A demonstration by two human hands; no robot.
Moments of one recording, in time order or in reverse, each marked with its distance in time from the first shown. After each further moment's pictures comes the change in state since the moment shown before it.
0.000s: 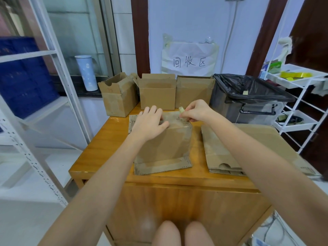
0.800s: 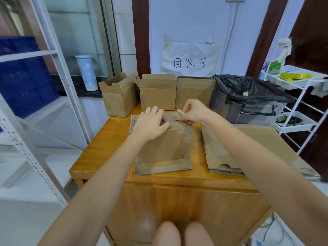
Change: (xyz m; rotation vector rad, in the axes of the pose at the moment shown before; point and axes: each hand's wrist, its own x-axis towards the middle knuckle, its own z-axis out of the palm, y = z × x) left_hand -0.002 0.002 -0.003 -0.029 -0.017 0.033; right_hand -0.003 -0.009 0.004 -0.158 -0.044 -0.051
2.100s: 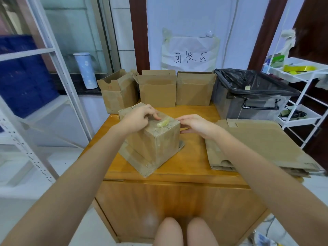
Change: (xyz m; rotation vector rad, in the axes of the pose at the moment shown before) left_hand 0.000 -0.039 -0.019 -0.432 -0.197 -0.026; right_hand -0.006 0.047 0.030 0.424 -0.299 -0.012
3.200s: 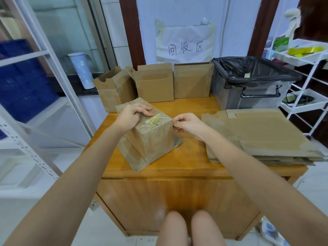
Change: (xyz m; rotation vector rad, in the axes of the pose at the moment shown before) left_hand 0.001 -0.018 0.011 -0.236 0.137 -0.051; right_hand -0.007 0.017 0.019 0.094 0.102 -0.057
